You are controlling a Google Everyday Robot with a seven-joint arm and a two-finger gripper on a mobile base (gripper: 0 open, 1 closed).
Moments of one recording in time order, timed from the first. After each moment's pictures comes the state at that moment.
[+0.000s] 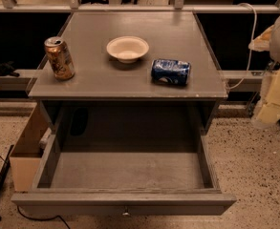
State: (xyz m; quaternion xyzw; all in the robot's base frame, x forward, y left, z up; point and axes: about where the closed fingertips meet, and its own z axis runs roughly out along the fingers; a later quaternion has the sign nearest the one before) arm 0.438 -0.217 0.976 -0.60 0.78 -0.03 0.16
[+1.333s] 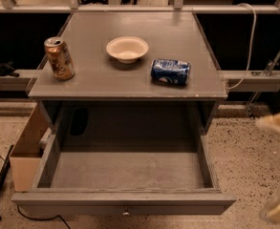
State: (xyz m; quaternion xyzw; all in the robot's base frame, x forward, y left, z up) arm 0.315 -0.204 0.913 -0.58 0.79 0.06 0.20
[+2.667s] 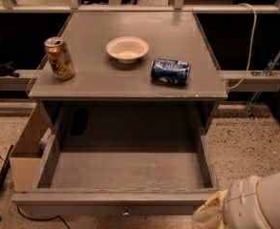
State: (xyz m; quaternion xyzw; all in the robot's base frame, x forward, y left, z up) arm 0.257 -0.127 0.784 -0.57 0.78 0.17 0.19
